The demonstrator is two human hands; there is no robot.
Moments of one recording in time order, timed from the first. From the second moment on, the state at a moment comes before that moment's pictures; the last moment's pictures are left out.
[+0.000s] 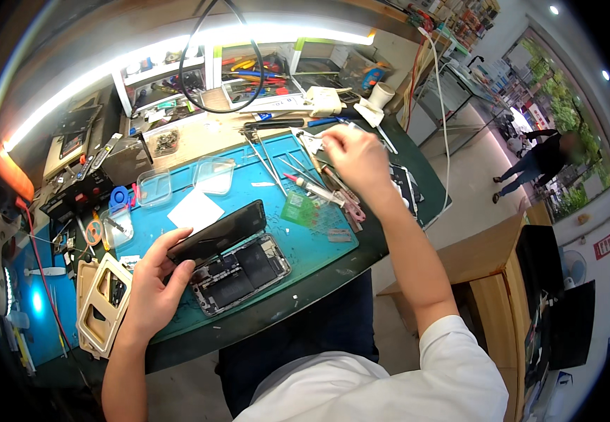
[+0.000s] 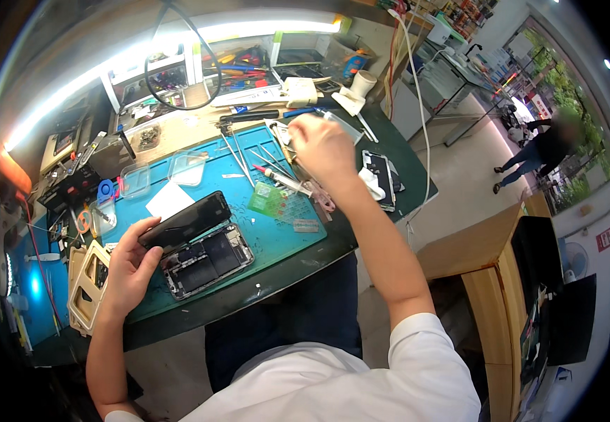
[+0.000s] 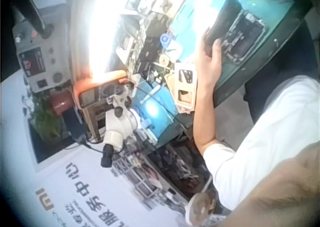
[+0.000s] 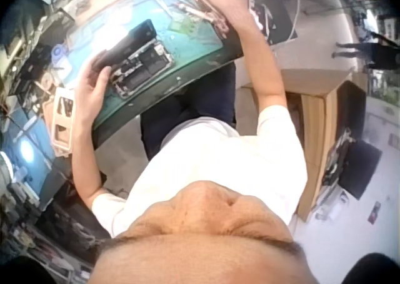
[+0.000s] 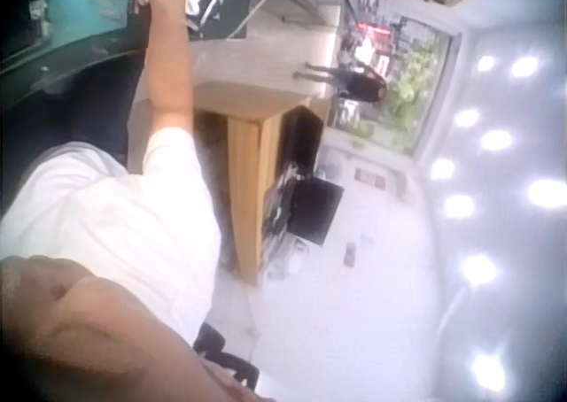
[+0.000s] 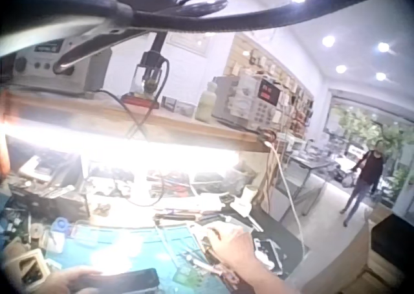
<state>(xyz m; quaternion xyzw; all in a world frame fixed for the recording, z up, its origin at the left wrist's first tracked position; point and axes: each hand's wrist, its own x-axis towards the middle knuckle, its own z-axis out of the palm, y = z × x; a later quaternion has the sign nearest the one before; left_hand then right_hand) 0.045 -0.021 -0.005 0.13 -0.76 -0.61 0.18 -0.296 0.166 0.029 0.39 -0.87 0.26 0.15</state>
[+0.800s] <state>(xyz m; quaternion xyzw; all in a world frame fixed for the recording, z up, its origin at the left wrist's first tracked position) 0.042 -0.017 -0.009 0.06 -0.83 -0.49 0.25 -0.285 0.230 0.040 0.40 -0.88 0.27 0.06</state>
